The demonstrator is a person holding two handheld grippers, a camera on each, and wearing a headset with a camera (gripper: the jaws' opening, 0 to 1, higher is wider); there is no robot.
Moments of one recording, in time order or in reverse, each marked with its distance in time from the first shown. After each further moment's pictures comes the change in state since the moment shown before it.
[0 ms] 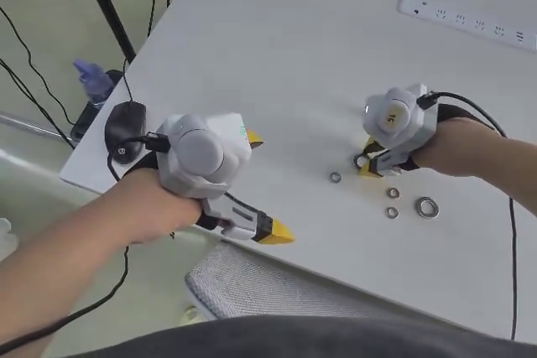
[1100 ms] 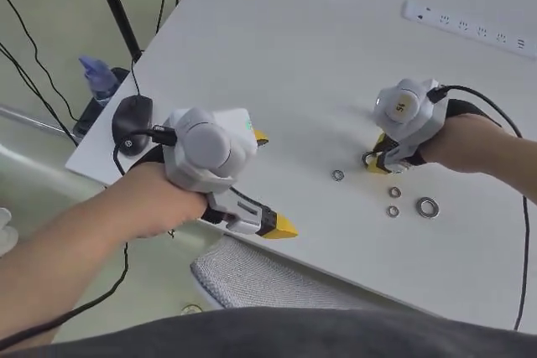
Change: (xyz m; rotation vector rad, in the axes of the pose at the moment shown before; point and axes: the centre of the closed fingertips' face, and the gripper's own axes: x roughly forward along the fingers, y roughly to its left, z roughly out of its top) left arm -0.006 -0.003 0.003 0.003 -0.012 0.014; right arm -0.006 -0.007 -0.009 0.111 -0.004 0.006
